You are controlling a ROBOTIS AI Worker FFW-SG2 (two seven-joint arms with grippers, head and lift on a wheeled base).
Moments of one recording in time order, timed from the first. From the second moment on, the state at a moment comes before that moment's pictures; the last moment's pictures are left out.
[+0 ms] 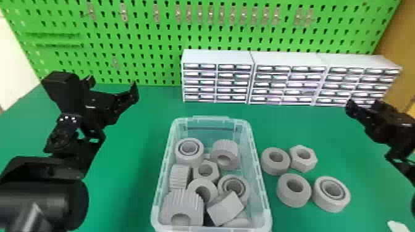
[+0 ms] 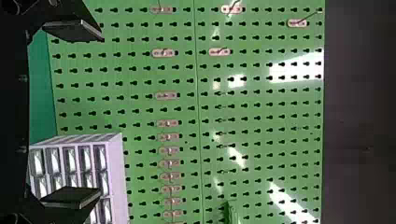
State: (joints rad) left arm -0.07 0.15 0.01 -1.83 0.11 0.15 -0.11; right arm -0.11 -0.10 -0.42 -1.83 -0.11 0.46 0.43
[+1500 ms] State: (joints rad) left arm -0.07 0.15 0.02 -1.85 0.10 0.14 -0.11; right arm -0.13 -0.08 -0.34 -1.83 -0.08 0.41 0.39
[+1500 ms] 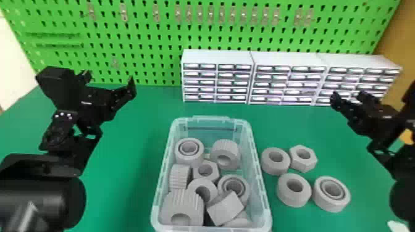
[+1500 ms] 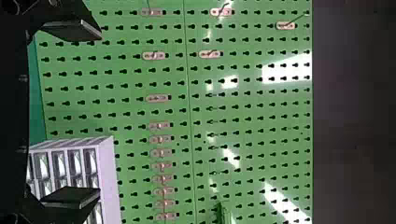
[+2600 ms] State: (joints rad) left arm -0.07 0.15 0.03 -1.85 0.10 0.13 -0.11; right arm -0.13 -0.09 -0.32 -1.83 -0.09 0.40 0.39
